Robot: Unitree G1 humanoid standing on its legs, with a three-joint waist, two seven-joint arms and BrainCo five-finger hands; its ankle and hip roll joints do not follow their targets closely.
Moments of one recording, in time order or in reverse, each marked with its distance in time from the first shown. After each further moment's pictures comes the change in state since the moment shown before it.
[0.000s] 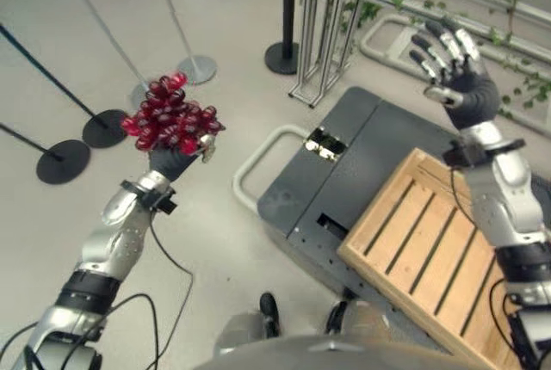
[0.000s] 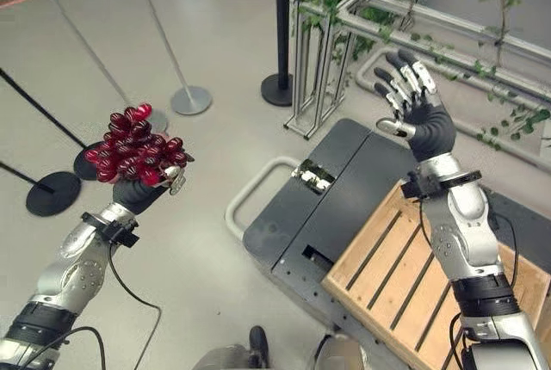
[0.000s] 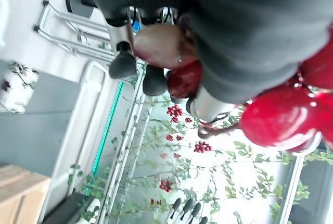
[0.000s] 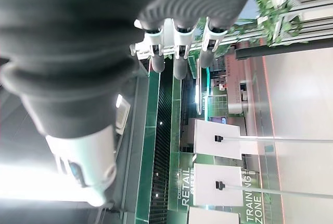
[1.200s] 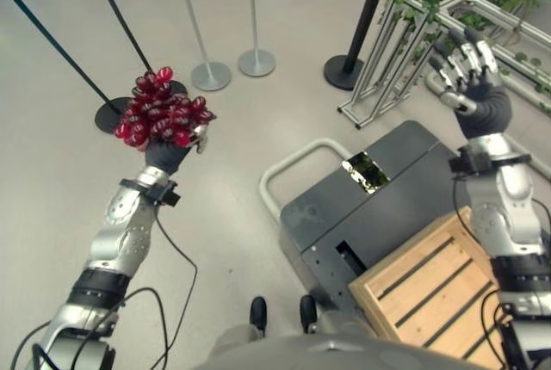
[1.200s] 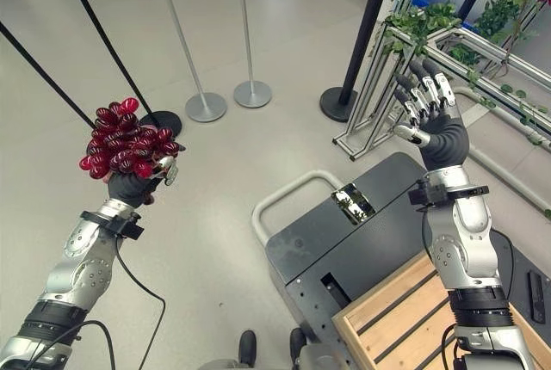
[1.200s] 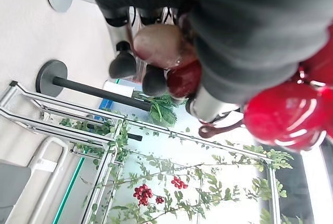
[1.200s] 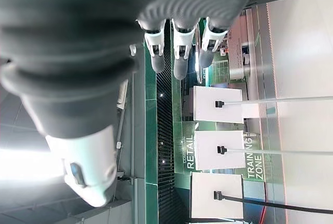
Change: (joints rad) left arm -0.014 -0.041 0.035 0.027 0.077 -0.073 0.100; right arm 0.008 0.072 -0.049 0.023 -0.017 -0.037 -0.026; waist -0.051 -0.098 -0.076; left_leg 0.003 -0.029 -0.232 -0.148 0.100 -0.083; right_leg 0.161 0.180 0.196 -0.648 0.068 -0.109
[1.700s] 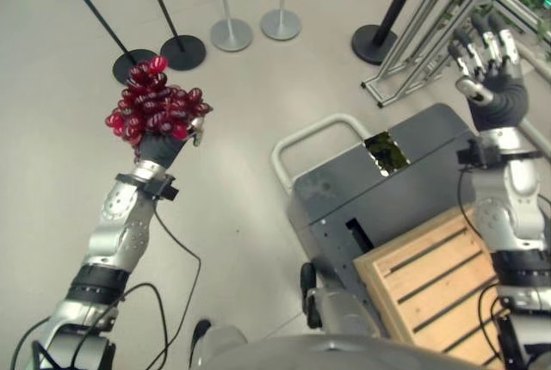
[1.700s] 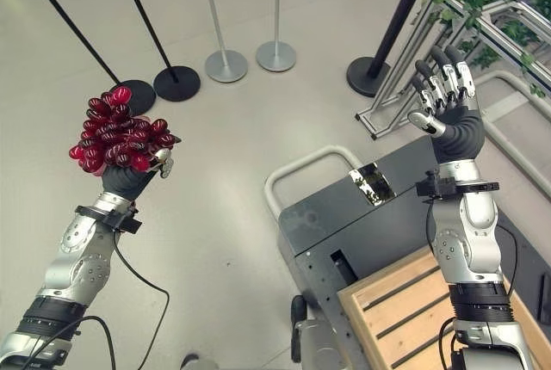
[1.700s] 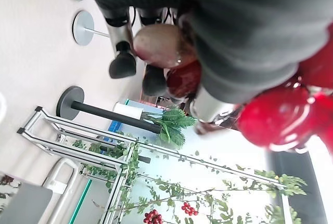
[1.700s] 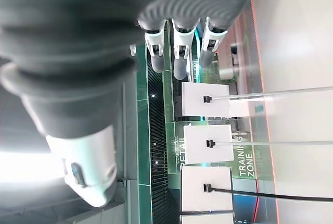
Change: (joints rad) left arm -0.012 0.013 0.039 -0.008 0.019 -0.023 0.022; right arm -0.039 0.009 -0.046 -0.005 0.001 -0.018 -0.040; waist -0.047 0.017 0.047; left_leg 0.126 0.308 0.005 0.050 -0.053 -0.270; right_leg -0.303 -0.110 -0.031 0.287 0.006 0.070
